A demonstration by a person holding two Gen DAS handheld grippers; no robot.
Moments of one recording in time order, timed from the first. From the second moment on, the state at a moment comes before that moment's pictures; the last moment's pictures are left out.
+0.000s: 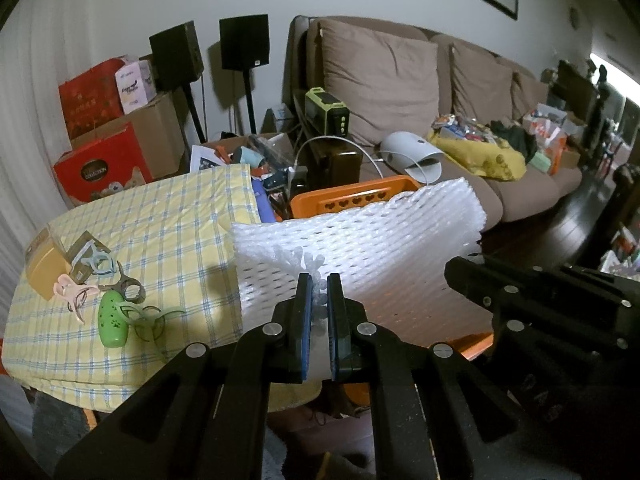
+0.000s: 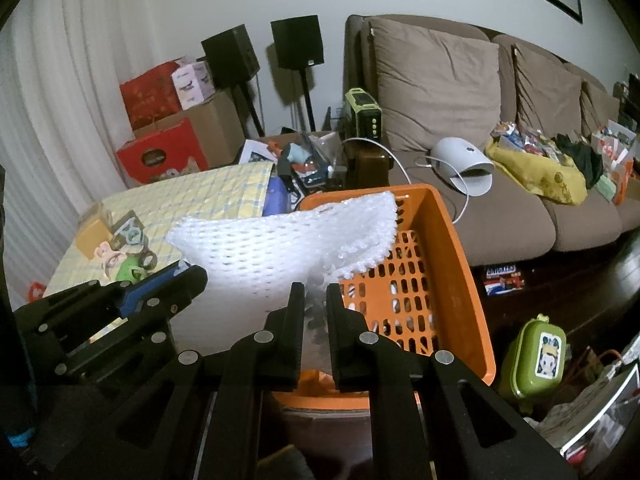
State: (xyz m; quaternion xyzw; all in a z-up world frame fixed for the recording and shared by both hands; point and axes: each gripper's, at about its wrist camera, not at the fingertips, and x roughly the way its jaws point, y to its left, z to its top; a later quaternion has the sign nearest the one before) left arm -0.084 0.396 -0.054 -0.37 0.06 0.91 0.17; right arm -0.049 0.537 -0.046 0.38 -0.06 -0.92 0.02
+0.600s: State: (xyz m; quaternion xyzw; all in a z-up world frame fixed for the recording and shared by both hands) left arm -0.084 0.407 -0.053 -0.37 0.06 0.91 0.17; right arm -0.047 0.549 -0.046 0.37 -0.07 -0.92 0.01
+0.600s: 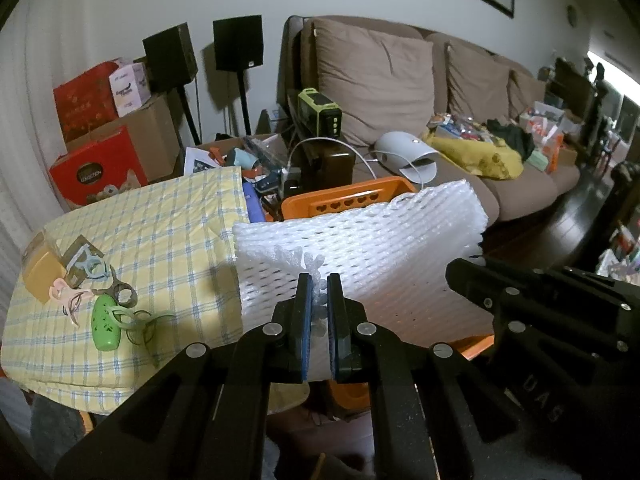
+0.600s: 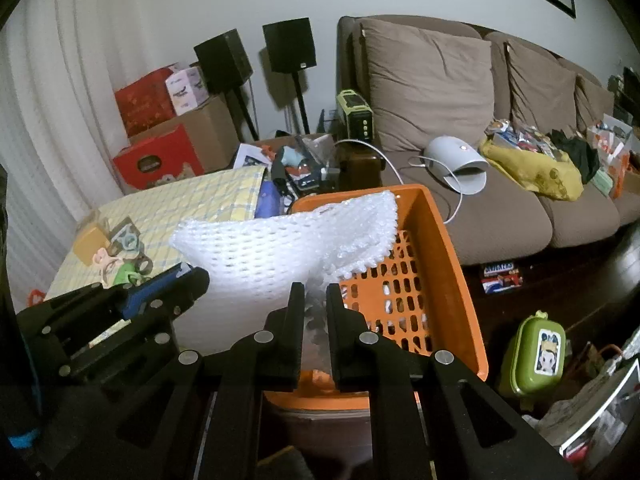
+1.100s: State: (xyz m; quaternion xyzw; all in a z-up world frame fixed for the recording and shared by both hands) left arm -0.083 0.422 -0.055 -0.38 0.07 0.91 0.17; right arm -0.046 0.565 -0.049 0.38 -0.09 -0.92 -0.01
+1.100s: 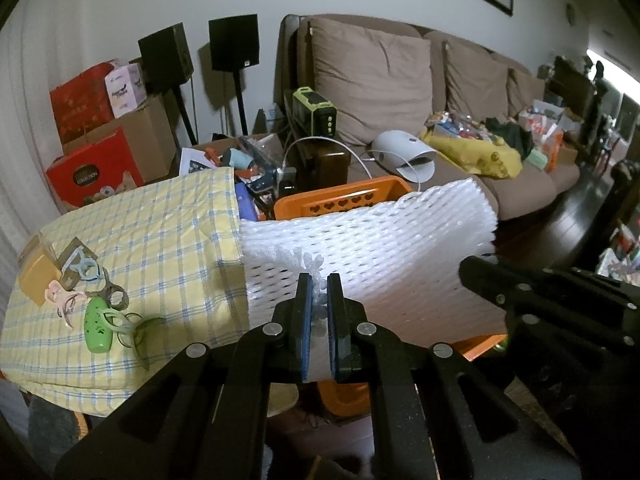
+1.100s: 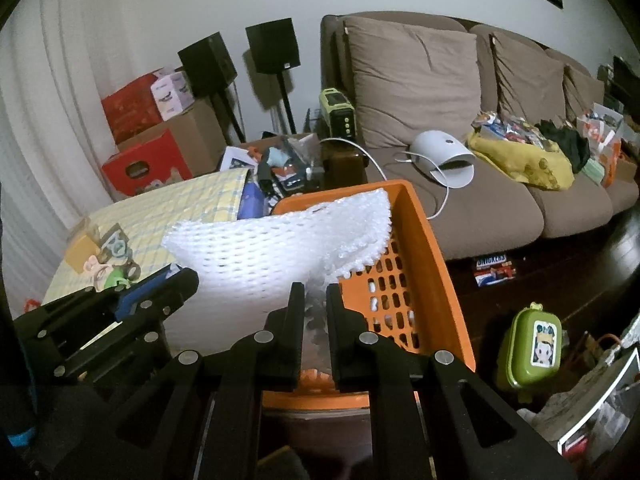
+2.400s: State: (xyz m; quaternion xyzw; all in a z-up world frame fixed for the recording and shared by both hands) left arm -0.086 0.456 -0.073 -0.41 0.06 0.89 0.19; right arm -0.038 0.627 -0.060 0.39 -0.13 -0.91 -0.06
